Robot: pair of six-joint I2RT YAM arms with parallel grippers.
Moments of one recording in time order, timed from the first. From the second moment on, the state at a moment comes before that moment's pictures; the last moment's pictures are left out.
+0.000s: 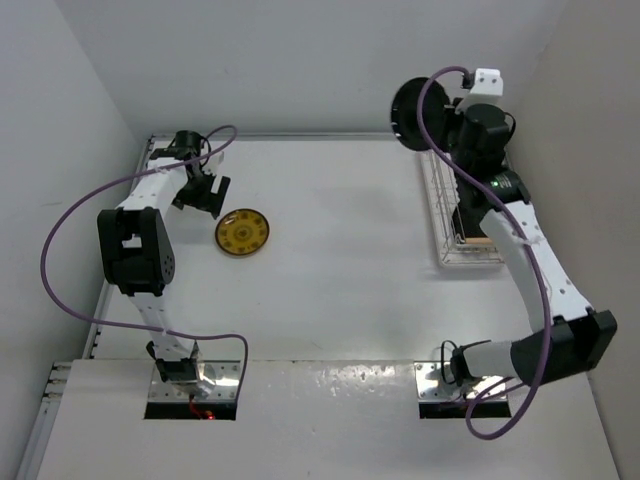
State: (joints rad) left arm 0.04 1.90 1.58 -0.83 -0.08 0.26; right arm 0.24 1.37 1.37 -0.14 0.29 0.12
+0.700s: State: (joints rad) left arm 0.04 1.90 1.58 -0.84 -0.08 0.26; right arm 0.12 1.31 1.11 -0.48 0.70 -0.29
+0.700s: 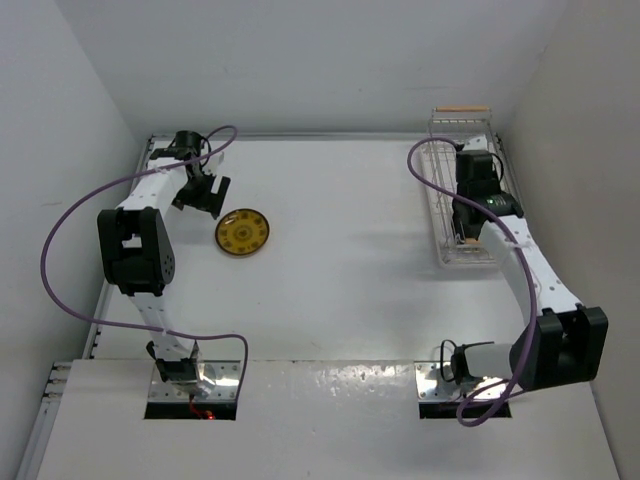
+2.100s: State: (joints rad) left arm 0.06 2.12 1.59 -0.85 0.16 0.34; right arm 0.13 1.32 1.06 -0.41 0.60 -0.27
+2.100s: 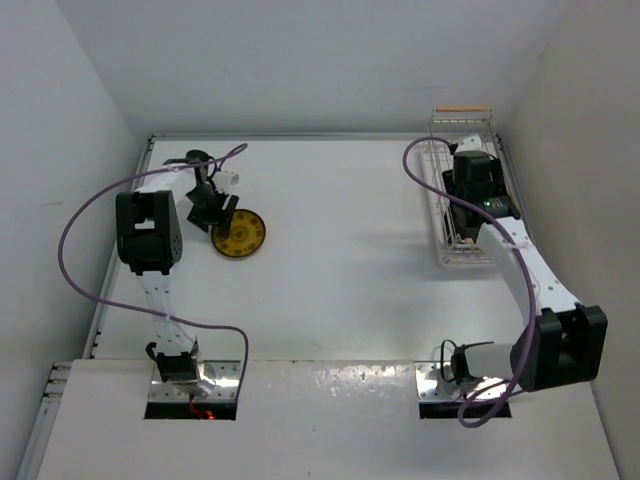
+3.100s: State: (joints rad) left arm -0.09 1.88 1.71 -1.04 0.94 0.61; right arm 0.52 1.72 1.18 -0.01 -0.35 0.17
